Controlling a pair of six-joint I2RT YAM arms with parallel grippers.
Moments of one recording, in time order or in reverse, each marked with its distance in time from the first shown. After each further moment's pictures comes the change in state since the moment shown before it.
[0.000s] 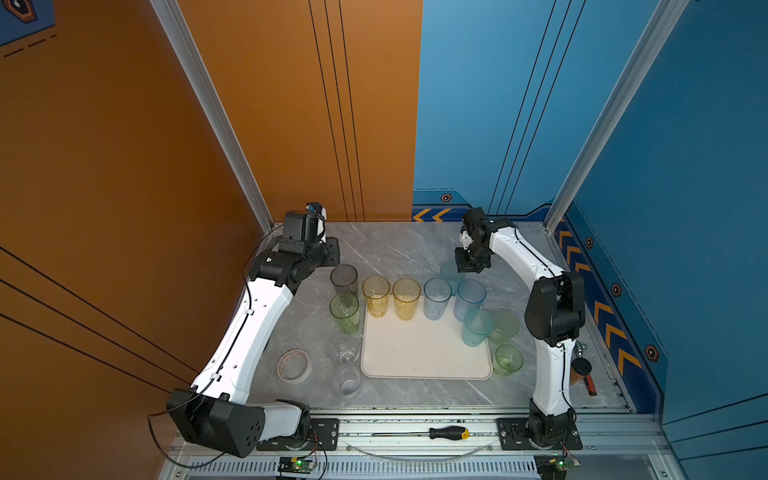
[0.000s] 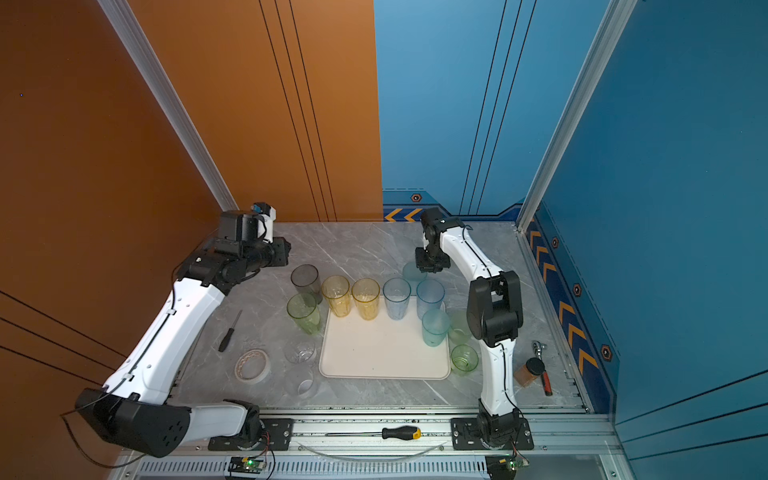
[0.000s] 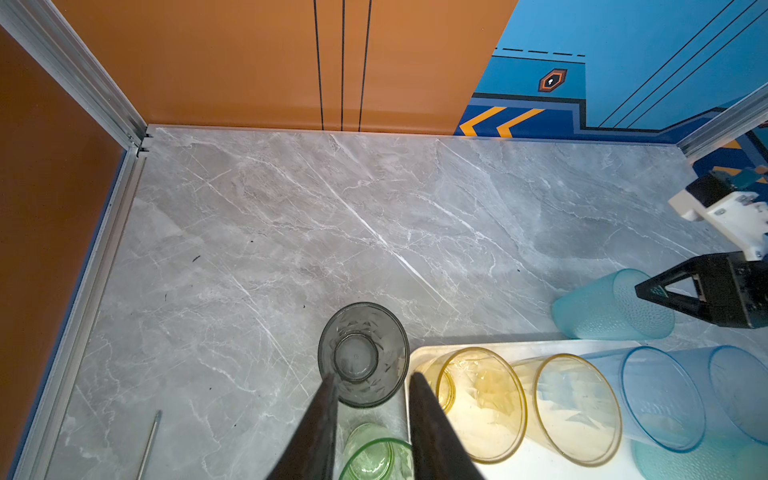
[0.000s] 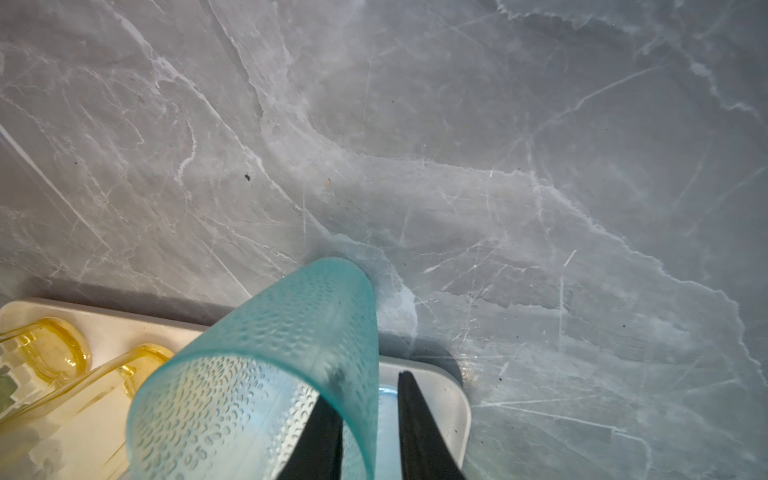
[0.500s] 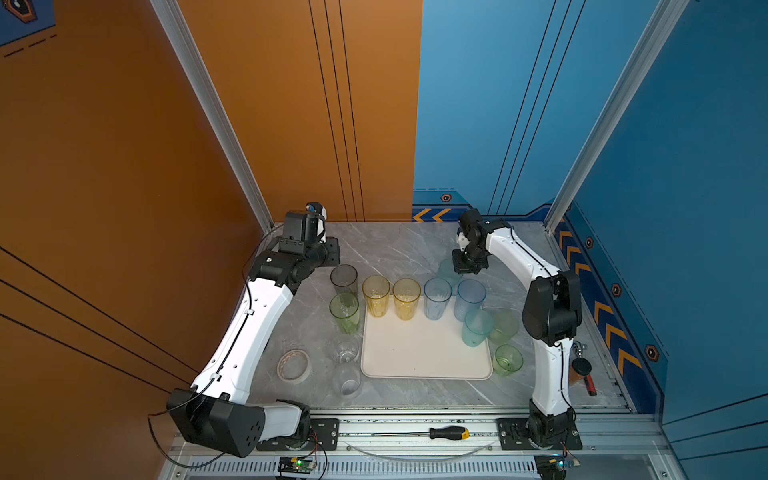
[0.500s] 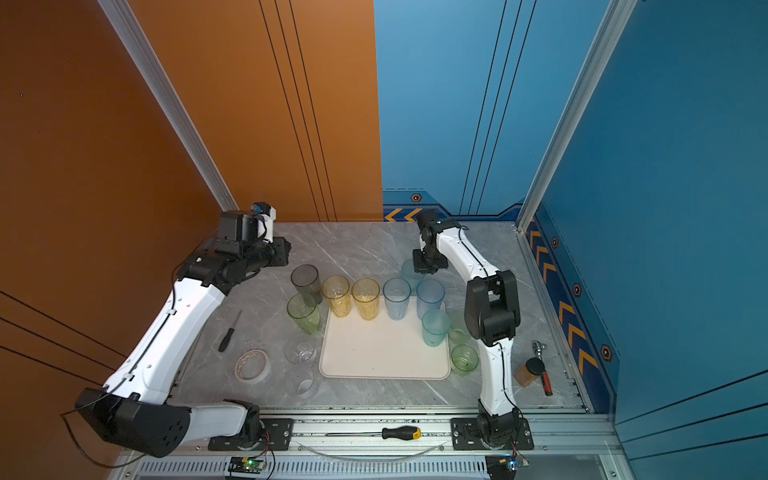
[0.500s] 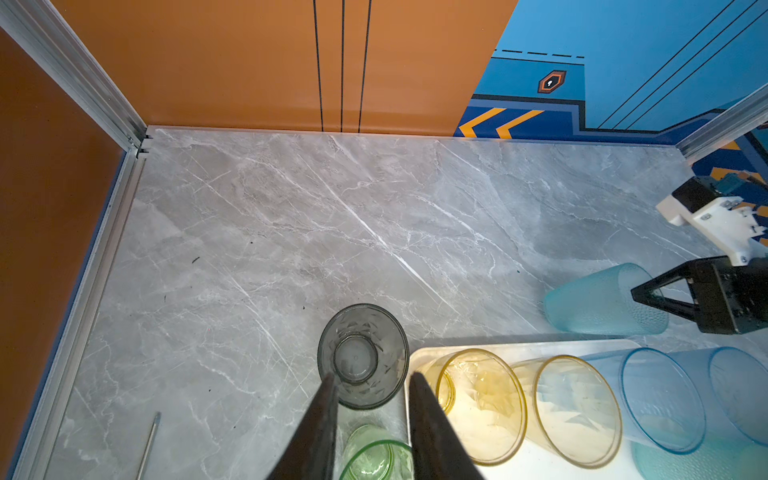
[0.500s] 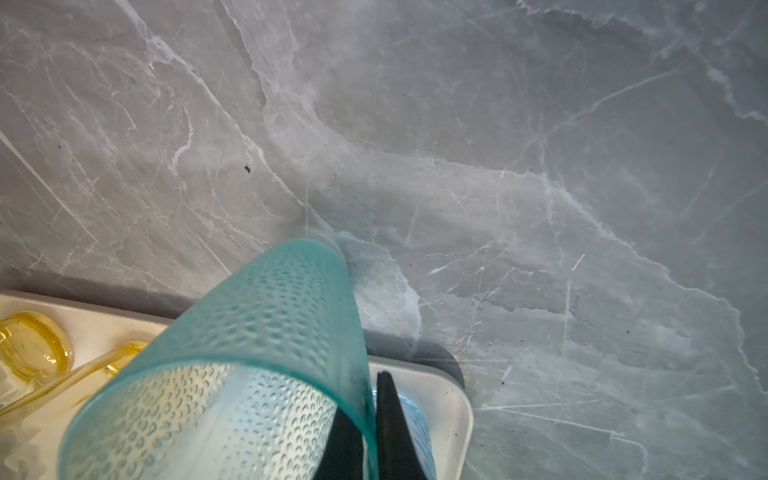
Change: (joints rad) left arm 0.000 0.000 -0.002 0.006 0.000 0.000; right arm 0.021 0.005 0.009 -0.006 0.028 -0.019
